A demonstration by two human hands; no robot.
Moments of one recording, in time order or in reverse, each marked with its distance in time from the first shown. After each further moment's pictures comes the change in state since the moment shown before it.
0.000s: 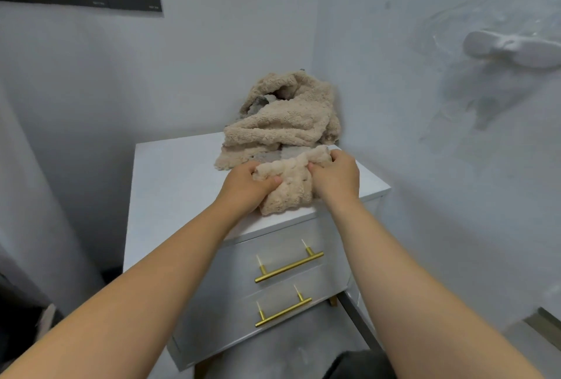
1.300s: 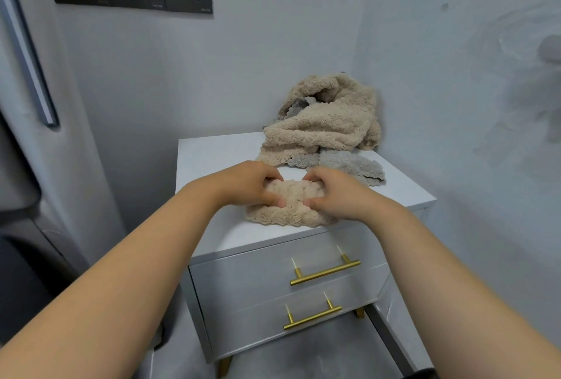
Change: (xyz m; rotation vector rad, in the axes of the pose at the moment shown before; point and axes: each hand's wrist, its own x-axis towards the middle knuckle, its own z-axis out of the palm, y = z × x) left_hand 0.008 0.002 -0.075 0.762 -0.411 0.157; right_hand -0.015 -0.024 0.015 -0.489 -0.677 -0.361
